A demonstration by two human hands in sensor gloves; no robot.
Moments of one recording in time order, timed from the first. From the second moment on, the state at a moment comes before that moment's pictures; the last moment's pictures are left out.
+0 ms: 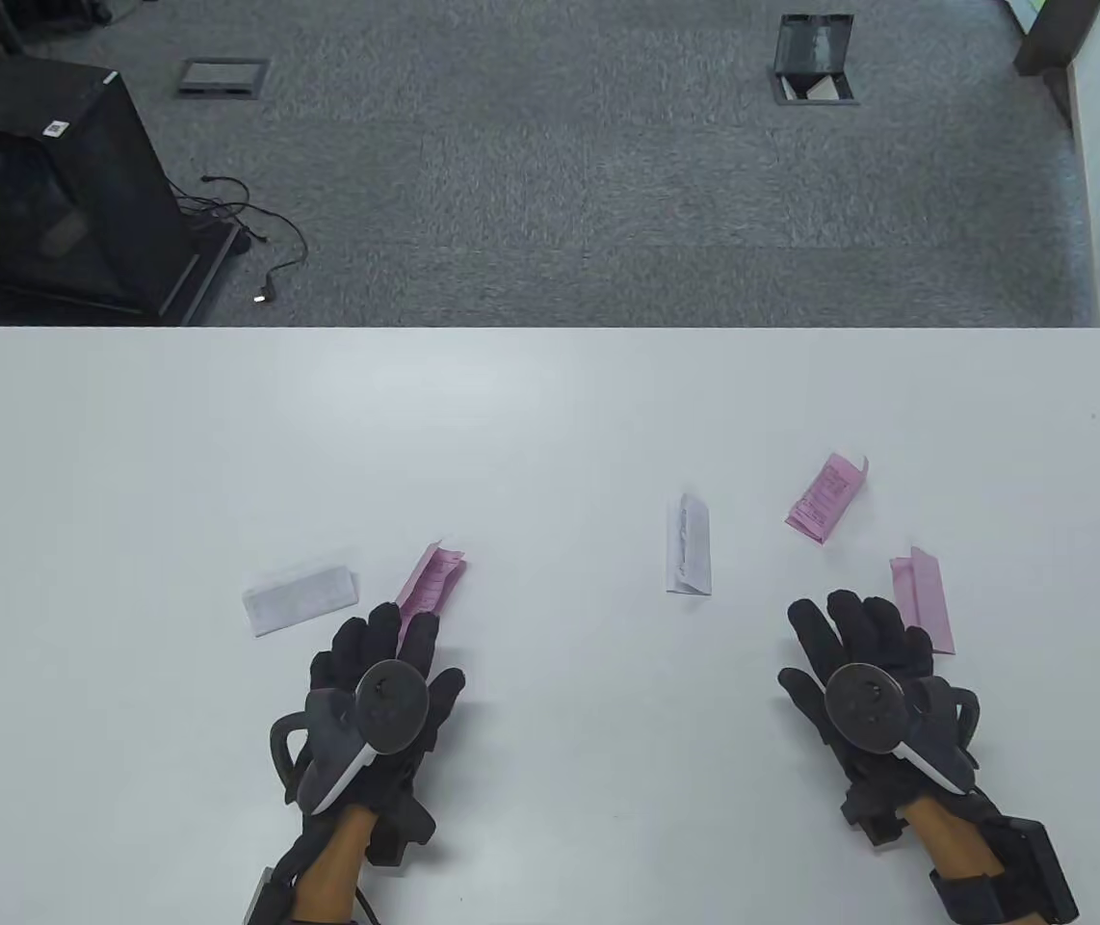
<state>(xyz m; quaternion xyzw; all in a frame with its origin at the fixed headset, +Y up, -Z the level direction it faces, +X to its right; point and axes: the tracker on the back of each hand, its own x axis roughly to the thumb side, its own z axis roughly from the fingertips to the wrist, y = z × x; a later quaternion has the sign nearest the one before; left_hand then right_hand) -0.176 -0.745 -0.216 -0.02 0.01 0.13 0.99 0.265 -0.743 -0.228 0.06 -0.04 0.99 0.08</state>
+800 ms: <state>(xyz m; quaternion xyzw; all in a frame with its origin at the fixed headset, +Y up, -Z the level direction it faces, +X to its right) -0.173 -0.746 -0.215 -0.02 -0.02 0.21 0.98 0.243 -0.747 -0.275 -0.01 0.07 0.99 0.12</state>
